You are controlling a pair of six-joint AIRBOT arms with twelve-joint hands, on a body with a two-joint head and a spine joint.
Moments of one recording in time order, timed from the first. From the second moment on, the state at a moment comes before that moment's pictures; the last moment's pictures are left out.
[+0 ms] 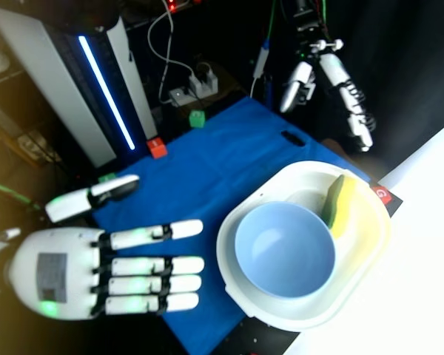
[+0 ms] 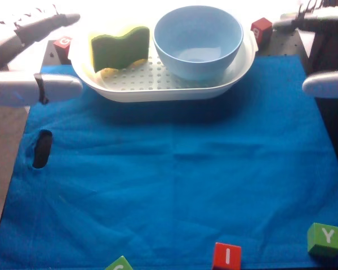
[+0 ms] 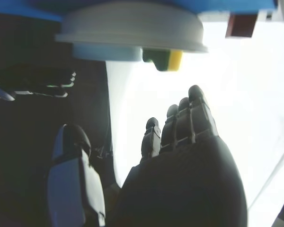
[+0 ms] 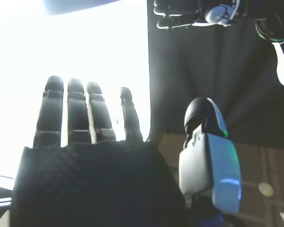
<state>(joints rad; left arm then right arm) 0.90 -1.01 1.38 -0.06 -0.86 0.38 -0.91 -1.13 1.65 -0.30 1.08 0.11</state>
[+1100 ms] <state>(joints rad) 0.42 -1.23 1.68 0.32 -0.27 0.47 -0.91 -1.14 1.66 -0.31 1.07 0.11</state>
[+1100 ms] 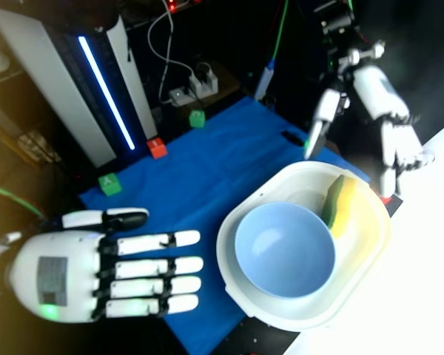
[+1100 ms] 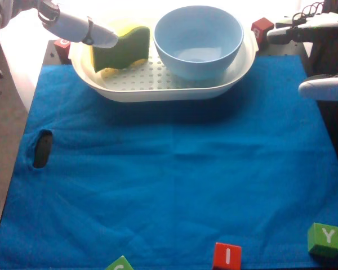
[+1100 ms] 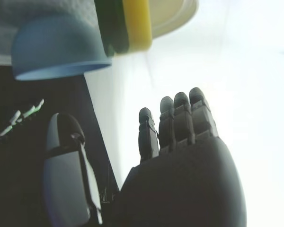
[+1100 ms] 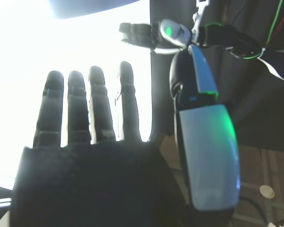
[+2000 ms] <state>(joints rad) 0.42 -1.37 1.80 0.34 -0.18 0.47 -0.91 -1.15 1.66 -0.31 1.07 0.11</state>
